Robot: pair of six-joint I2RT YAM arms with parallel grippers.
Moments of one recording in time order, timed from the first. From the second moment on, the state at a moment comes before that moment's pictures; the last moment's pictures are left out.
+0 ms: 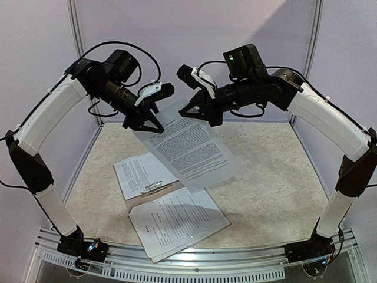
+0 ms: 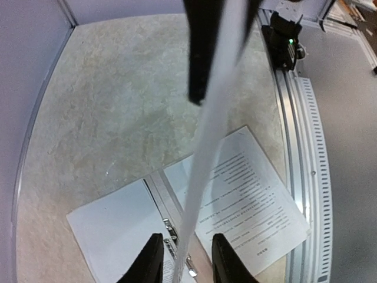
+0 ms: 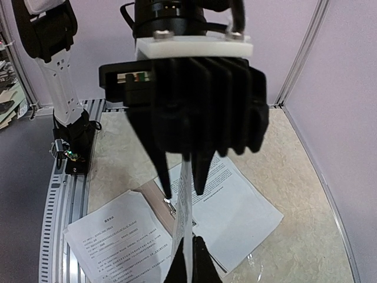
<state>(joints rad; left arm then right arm) -0.64 1.72 2.06 -1.33 0.58 0.74 0.91 1.77 2.03 -0.76 -0.42 -0.31</state>
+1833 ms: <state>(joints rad) -0.24 1.69 2.31 -1.26 0.79 0.17 0.60 1.88 1.39 0.69 -0.72 0.63</state>
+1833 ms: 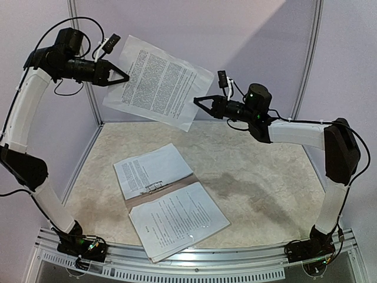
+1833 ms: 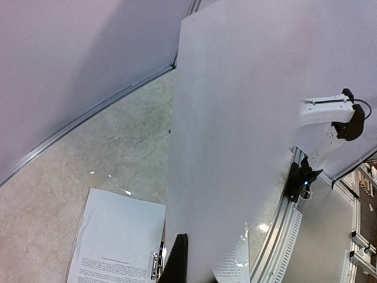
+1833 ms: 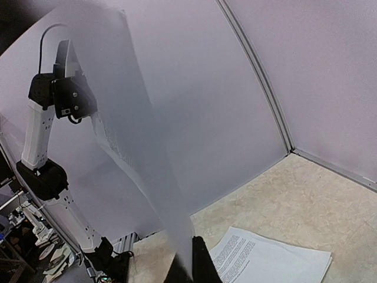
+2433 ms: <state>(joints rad) -0.09 1.62 1.47 -0.88 0.75 0.01 0.61 2.12 1.76 0.02 -0.75 0.50</state>
